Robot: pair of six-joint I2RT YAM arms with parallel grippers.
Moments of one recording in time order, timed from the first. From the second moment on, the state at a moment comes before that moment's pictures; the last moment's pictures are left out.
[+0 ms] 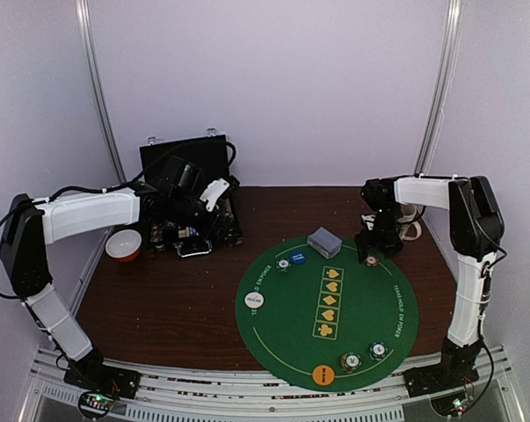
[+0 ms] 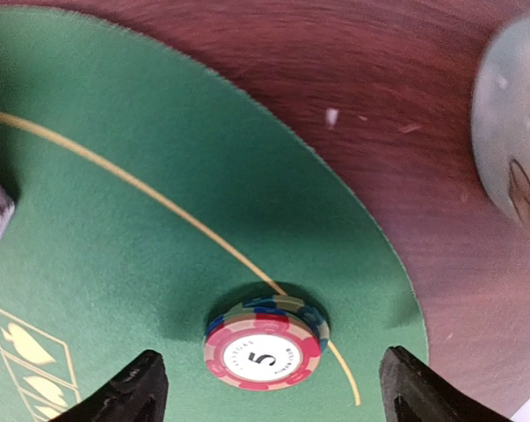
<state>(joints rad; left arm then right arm) -0.61 1.66 1.27 -0.35 0.27 0.14 0.27 2.04 1.52 -1.01 0.04 0.18</state>
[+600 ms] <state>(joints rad) -0.61 1.66 1.27 -0.35 0.27 0.14 0.27 2.08 1.52 -1.00 0.02 0.15</state>
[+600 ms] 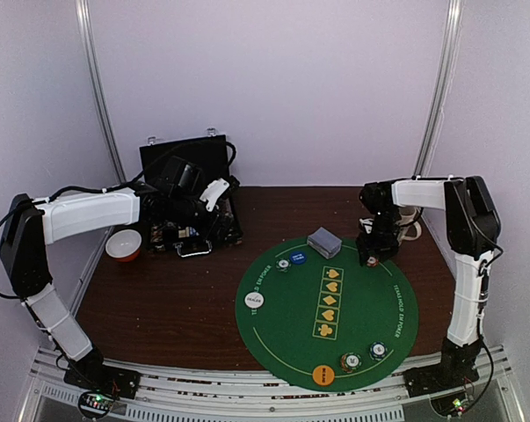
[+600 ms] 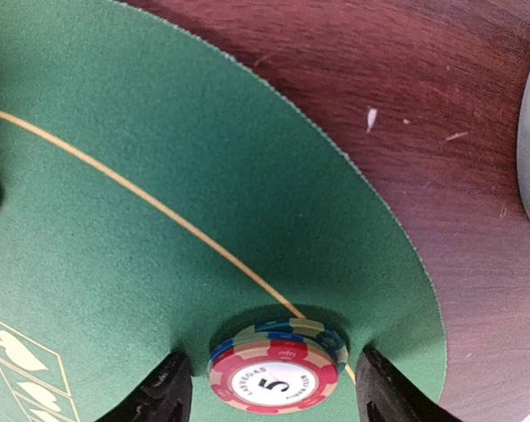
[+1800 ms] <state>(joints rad) -0.61 1.66 1.27 -0.35 0.27 0.14 0.38 2.07 1.52 -1.00 0.00 0.17</state>
